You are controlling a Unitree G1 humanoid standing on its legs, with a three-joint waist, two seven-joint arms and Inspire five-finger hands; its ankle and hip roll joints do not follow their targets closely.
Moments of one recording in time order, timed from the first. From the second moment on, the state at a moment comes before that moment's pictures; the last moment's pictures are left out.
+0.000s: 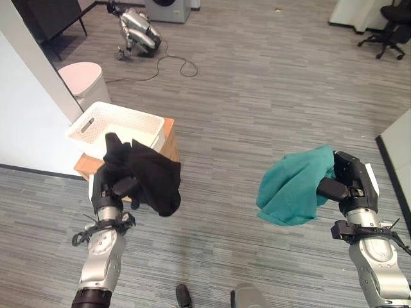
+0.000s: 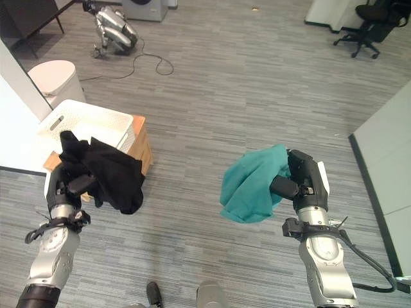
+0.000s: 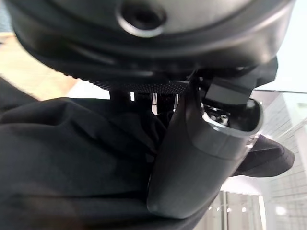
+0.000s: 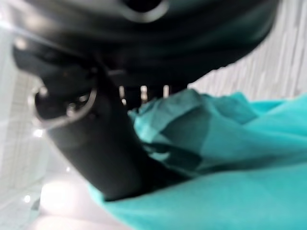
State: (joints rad) left arm -0.10 0.33 0.06 0.14 -0.47 -0.15 0.25; right arm 0.10 -0.57 -0.17 -0.09 0.43 -0.11 -0.09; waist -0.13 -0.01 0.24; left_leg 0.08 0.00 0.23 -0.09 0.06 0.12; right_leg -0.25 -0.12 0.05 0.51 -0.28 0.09
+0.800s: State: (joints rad) left arm -0.29 0.38 0.04 0.20 -0.47 -0.19 0.29; right arm 0.07 -0.61 -0.28 -0.02 0.49 -0.12 -0.07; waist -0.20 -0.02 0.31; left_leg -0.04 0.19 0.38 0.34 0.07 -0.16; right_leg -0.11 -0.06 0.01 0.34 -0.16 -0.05
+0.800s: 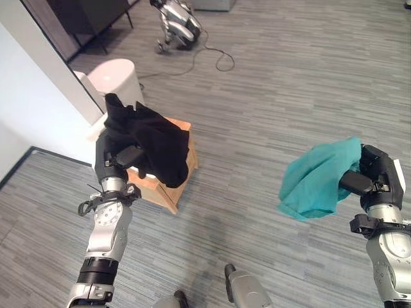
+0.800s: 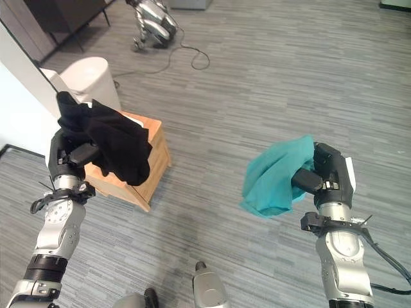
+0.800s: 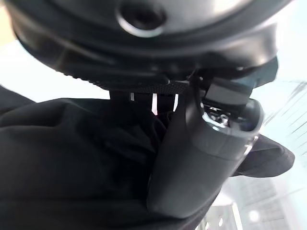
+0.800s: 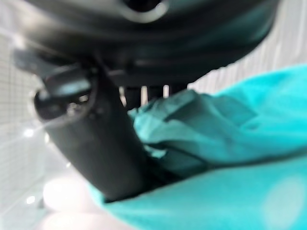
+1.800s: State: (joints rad) left arm -0.40 0.62 -0.02 0.33 -0.47 -0.20 0.32; right arm 0.13 -0.56 -0.12 -0.01 0.49 -0.10 -0.05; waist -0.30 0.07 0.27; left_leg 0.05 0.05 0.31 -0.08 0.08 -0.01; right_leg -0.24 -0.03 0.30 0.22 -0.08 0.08
